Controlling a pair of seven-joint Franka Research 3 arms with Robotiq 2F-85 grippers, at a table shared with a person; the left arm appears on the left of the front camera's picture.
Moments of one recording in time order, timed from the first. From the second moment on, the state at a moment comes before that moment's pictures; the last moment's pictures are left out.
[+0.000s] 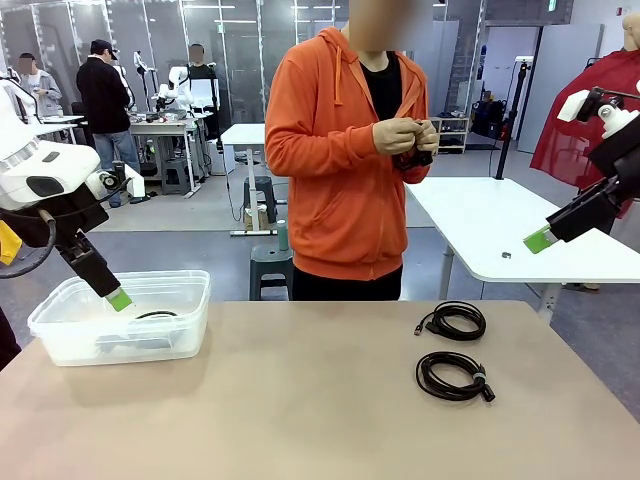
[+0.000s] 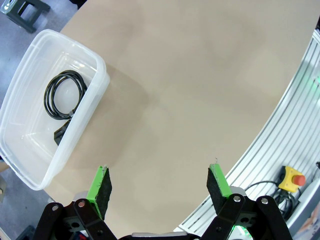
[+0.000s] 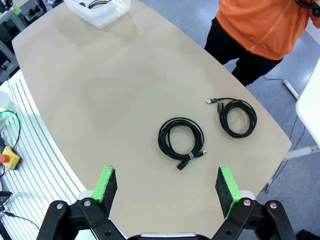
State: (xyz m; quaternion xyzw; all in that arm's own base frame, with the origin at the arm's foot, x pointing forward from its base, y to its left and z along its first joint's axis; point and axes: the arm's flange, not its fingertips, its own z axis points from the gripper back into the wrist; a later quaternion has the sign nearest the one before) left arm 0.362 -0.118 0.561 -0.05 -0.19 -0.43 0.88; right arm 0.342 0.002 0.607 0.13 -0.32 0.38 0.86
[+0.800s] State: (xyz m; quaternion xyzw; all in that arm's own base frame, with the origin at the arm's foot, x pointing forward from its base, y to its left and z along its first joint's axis) left arm 0.362 -0.118 0.561 -0.05 -0.19 -0.43 0.88; right arm 0.342 0.002 0.607 0.13 -0.32 0.38 0.86
